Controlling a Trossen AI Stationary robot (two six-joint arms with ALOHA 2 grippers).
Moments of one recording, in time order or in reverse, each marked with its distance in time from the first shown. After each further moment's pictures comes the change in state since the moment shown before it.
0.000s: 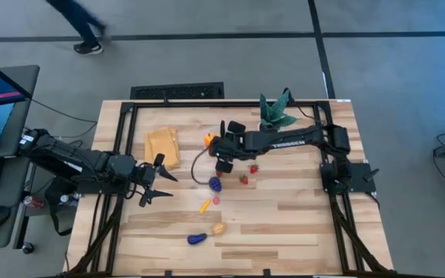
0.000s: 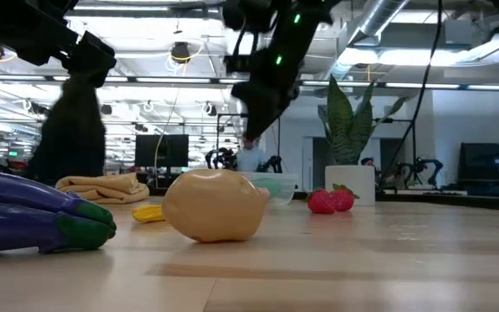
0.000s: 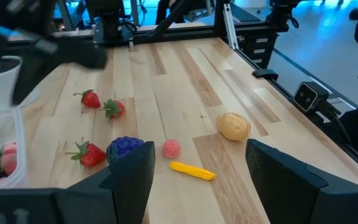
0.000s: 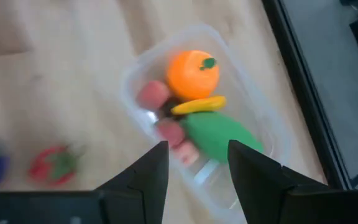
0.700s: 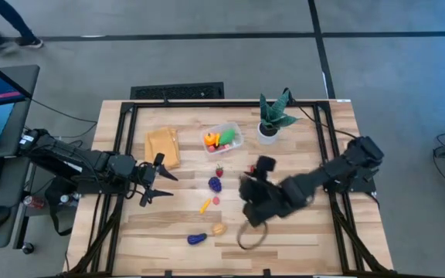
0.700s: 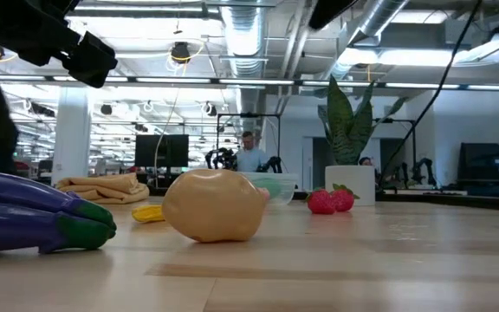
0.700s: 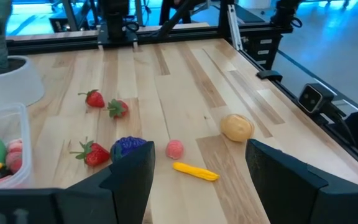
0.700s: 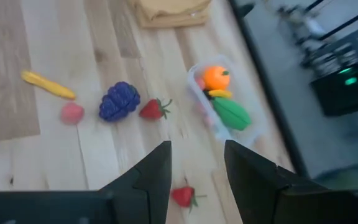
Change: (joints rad) left arm 0.000 0.000 0.000 0.003 -0.017 -0.005; right arm 0.529 -0.219 0.001 -0.377 0.352 0.398
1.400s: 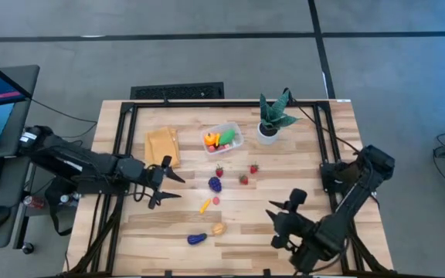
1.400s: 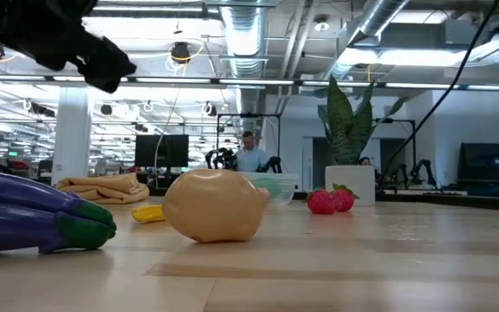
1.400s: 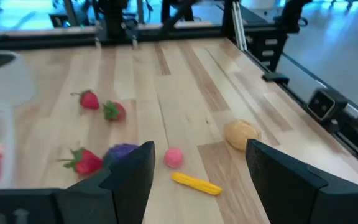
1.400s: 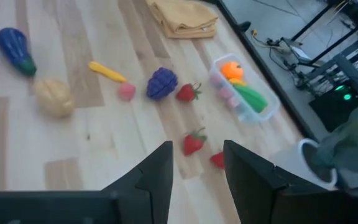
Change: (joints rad) left arm 0.000 0.221 0.000 0.218 -0.004 -0.017; right arm 0.394 0.008 -0.169 -0.161 0.178 0.602
